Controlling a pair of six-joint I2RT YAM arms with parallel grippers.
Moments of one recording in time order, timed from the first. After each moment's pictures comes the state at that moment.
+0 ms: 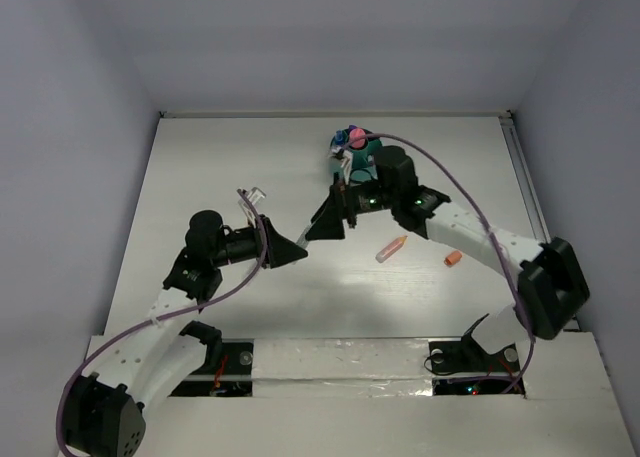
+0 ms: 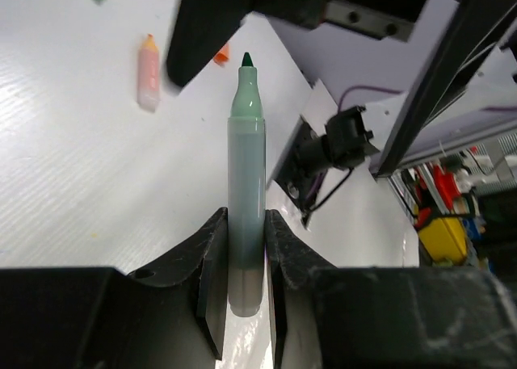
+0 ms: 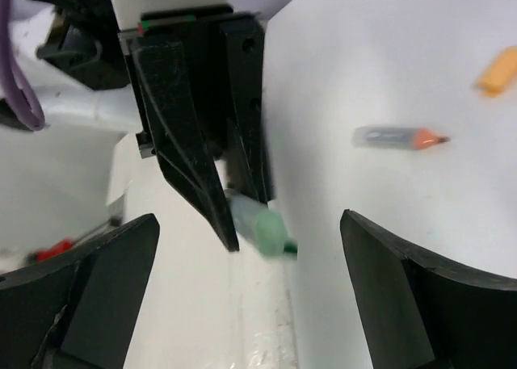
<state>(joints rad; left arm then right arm) -0.36 0.78 0.44 0.12 0.89 -0.68 0.70 1.55 1.15 0.07 -0.97 0.48</state>
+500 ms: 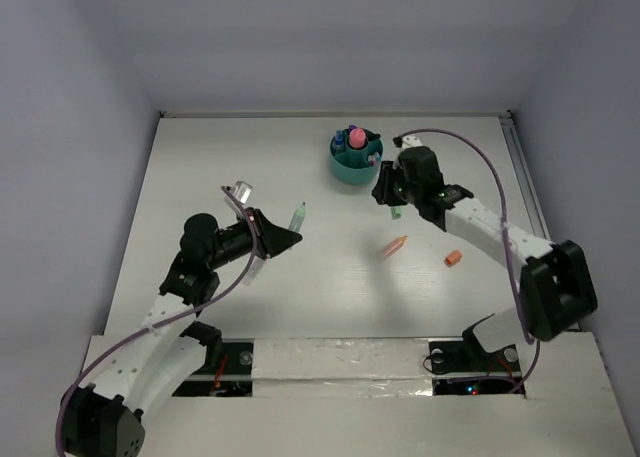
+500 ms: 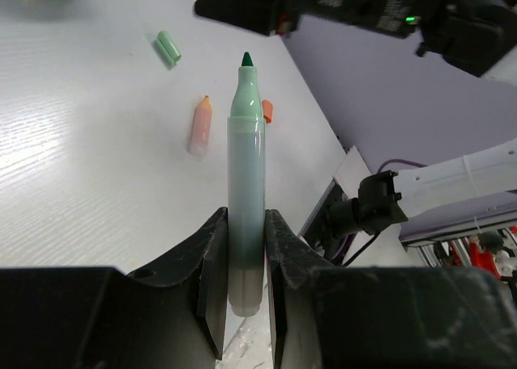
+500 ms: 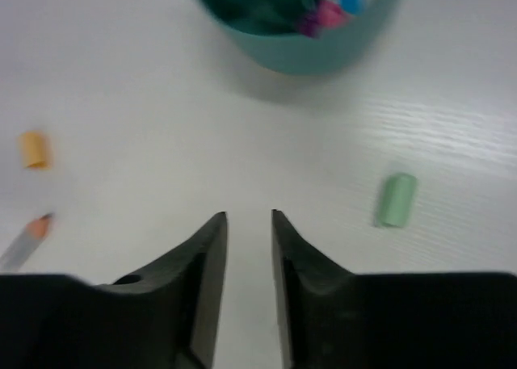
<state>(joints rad) -0.36 0.73 0.44 0.14 0.65 -0.72 0.48 1.41 1.02 -0.14 -0.04 0.39</state>
